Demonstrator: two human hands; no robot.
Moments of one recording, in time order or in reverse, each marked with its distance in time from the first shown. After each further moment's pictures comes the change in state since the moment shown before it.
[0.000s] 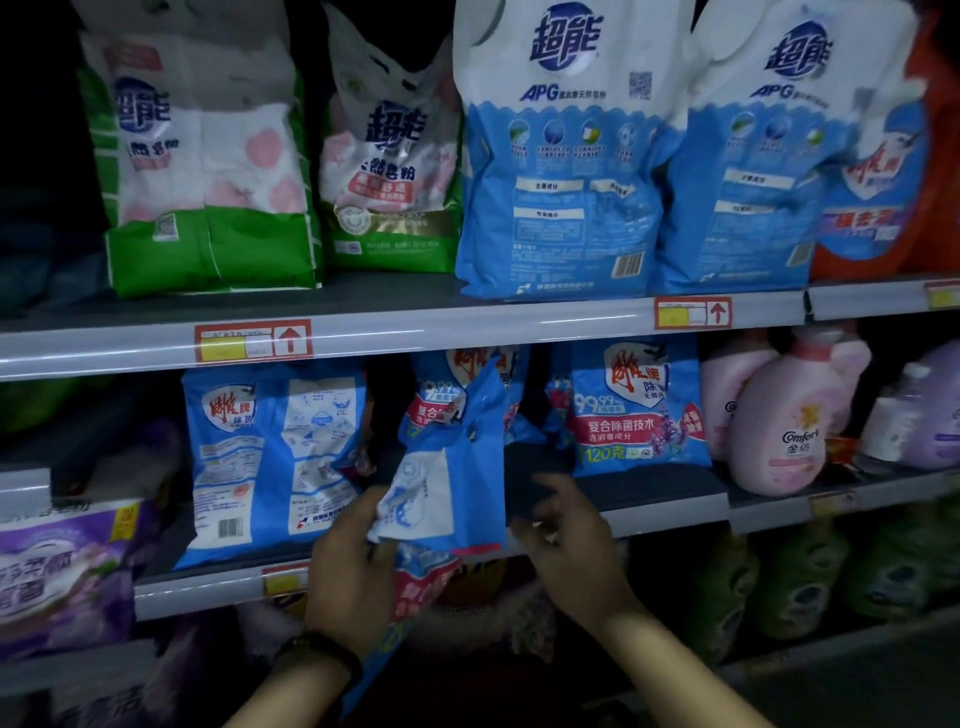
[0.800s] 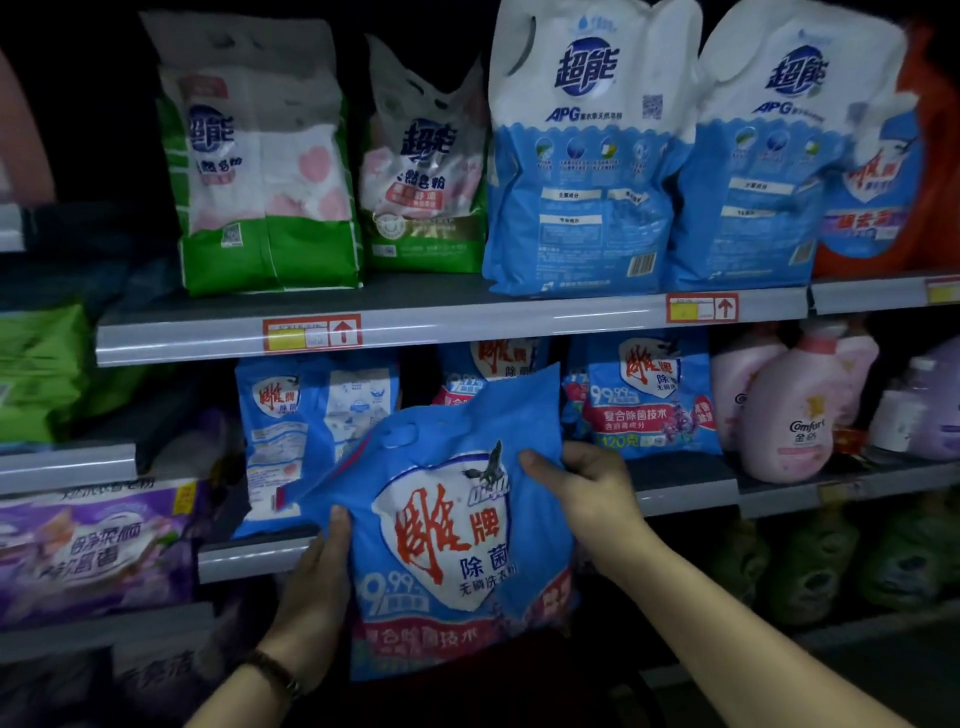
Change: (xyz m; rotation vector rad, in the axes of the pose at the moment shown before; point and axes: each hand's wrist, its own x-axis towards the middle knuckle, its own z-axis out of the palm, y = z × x) left_hand -0.036 -0.028 -0.063 -0.719 -0.082 -0.514; right_hand -0.009 -0.075 -0.006 0.593 -0.052 0.137
